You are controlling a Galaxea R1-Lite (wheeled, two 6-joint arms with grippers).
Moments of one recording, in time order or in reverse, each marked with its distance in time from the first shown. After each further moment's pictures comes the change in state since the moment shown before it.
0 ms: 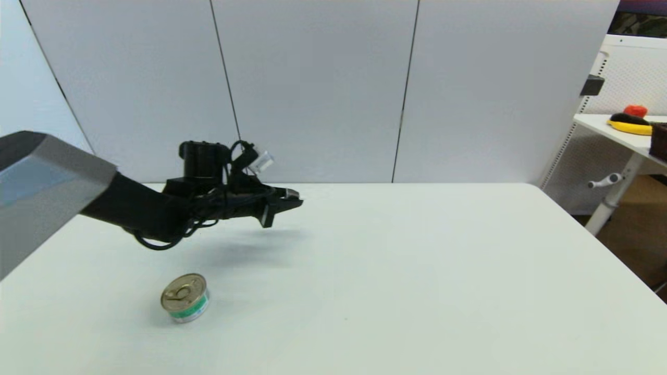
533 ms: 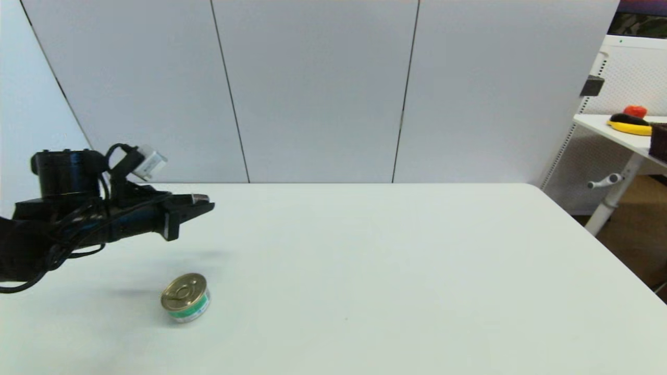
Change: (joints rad) left arm 0.318 -0.333 0.390 -0.042 0.018 -0.010; right arm 0.000 0.000 0.000 0.000 0.000 0.000
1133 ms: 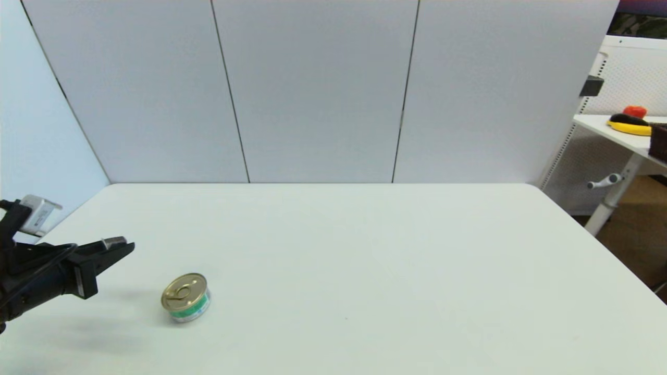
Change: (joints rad) left arm 0.310 -0.222 0.439 -0.227 0.004 -0.084; right arm 0.000 0.000 0.000 0.000 0.000 0.000
